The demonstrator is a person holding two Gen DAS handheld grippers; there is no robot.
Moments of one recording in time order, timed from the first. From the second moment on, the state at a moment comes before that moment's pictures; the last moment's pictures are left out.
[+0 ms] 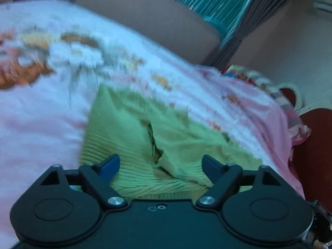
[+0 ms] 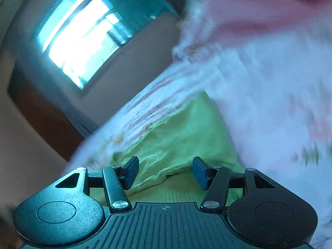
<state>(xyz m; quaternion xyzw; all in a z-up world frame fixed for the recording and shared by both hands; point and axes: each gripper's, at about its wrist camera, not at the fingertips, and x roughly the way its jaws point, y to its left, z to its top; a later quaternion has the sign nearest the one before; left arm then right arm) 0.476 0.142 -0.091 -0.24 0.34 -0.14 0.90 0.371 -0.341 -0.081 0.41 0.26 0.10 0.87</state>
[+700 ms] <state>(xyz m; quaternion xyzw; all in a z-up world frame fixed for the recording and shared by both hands) 0.473 0.084 -0.046 -0.09 0.24 -0.13 0.96 0.446 -0.407 -0.066 0.35 0.25 0.10 0.90</state>
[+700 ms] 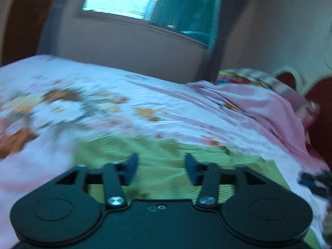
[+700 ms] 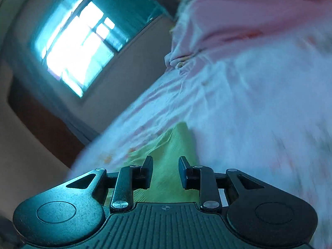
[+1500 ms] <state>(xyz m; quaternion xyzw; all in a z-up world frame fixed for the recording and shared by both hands) 0.477 0.078 -0.069 0.00 0.24 -0.04 0.97 0.494 -0.398 -0.058 0.23 0.27 0.09 0.93</state>
